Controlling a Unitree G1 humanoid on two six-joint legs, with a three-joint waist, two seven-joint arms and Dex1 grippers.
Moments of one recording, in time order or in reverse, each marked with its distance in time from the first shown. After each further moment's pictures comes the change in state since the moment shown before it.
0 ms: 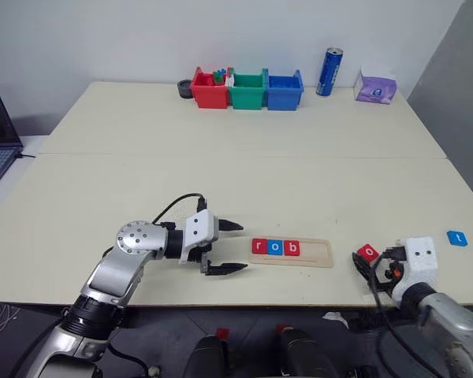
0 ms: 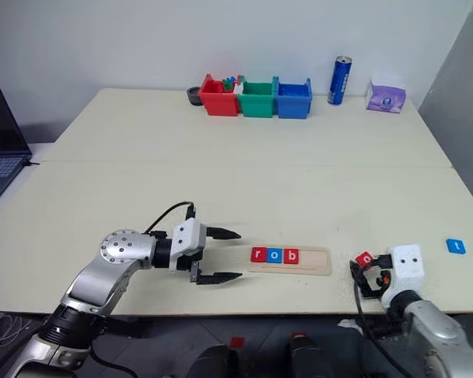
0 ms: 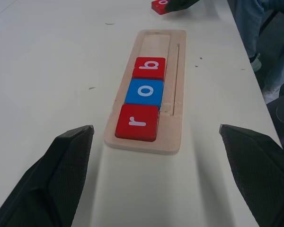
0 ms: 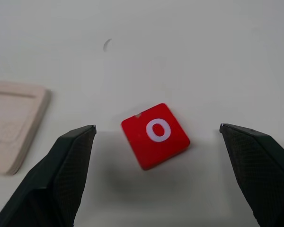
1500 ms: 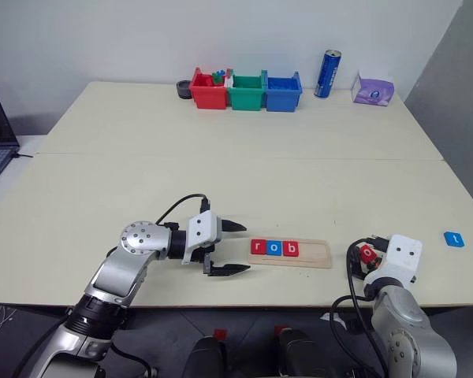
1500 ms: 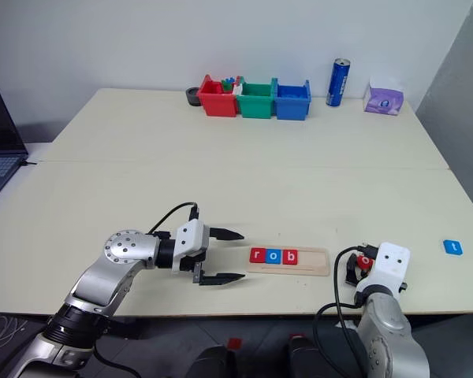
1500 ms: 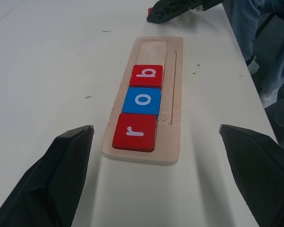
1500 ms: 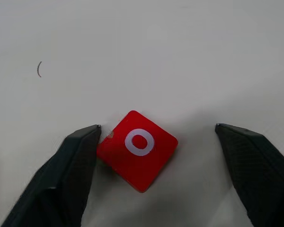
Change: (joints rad) left arm 0.004 -0.009 -0.005 0.000 0.002 -0.002 0.003; right arm -0.109 0.356 0.036 0.052 -0.211 0.054 -0.307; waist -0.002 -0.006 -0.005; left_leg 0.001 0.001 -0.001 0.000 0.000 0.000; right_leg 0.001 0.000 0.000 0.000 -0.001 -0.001
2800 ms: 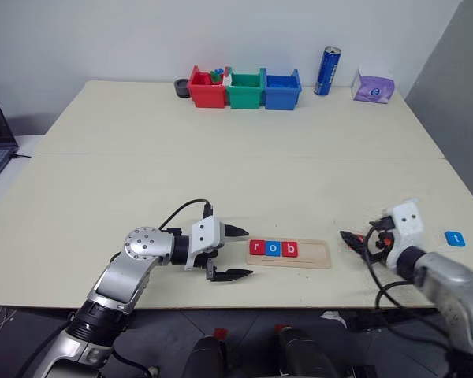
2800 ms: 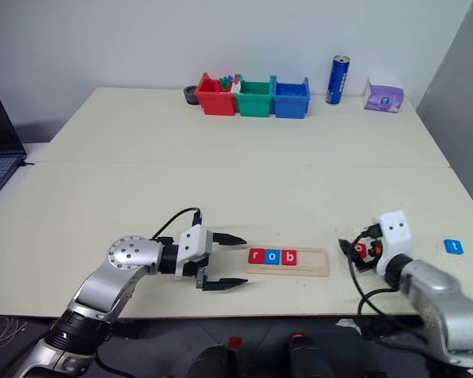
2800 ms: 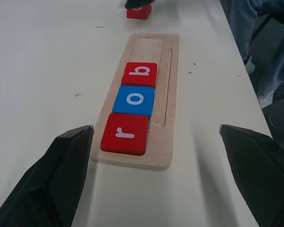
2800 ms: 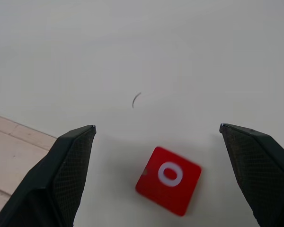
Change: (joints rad) left arm 0.031 -0.011 -0.015 -0.026 0.006 0.010 0.022; right arm -0.146 -0.472 -0.073 0.123 0.211 0.078 0.501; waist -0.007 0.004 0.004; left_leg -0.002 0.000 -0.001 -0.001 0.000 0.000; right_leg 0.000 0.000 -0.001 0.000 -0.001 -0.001
